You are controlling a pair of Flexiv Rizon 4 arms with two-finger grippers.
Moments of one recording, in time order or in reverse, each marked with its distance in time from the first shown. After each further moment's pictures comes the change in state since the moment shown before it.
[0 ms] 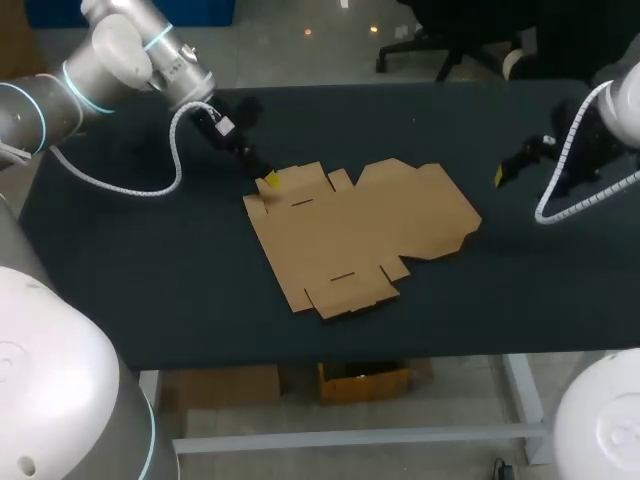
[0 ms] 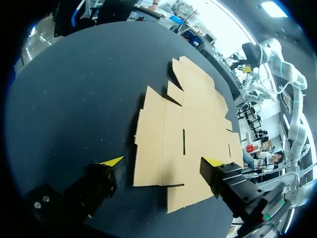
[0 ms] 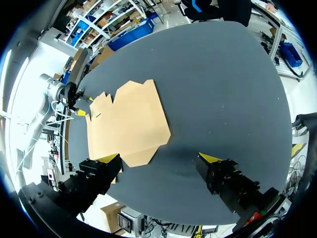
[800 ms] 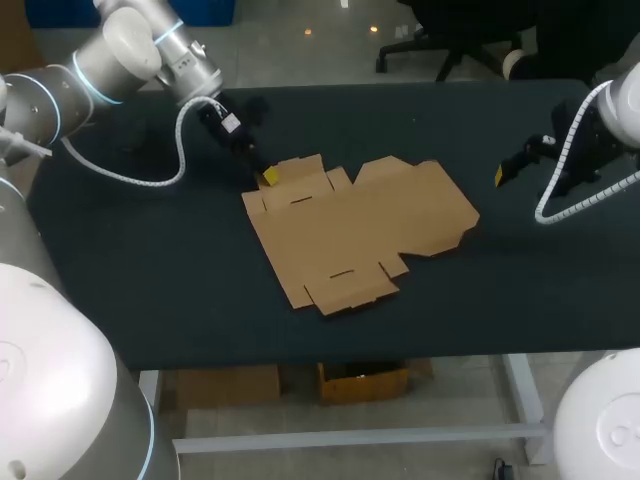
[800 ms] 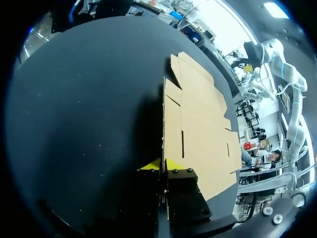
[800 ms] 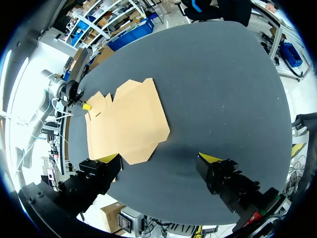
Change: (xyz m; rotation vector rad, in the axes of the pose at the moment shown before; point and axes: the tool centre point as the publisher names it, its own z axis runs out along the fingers) left arm -0.004 -0.008 0.003 -0.033 0.008 -0.014; right arm 0.000 0.000 0.000 0.001 -0.001 0.000
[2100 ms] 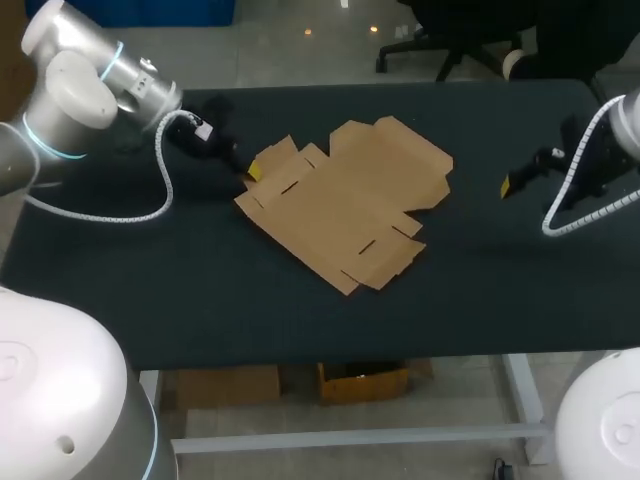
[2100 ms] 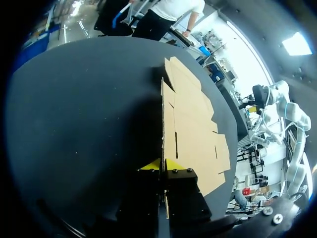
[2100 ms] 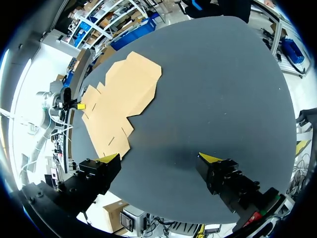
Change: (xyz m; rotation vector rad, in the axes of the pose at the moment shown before) left arm 0.023 0.022 -0.029 0.300 -0.098 -0.271; right arm -0.009 -0.020 0.001 0.003 0.044 0.009
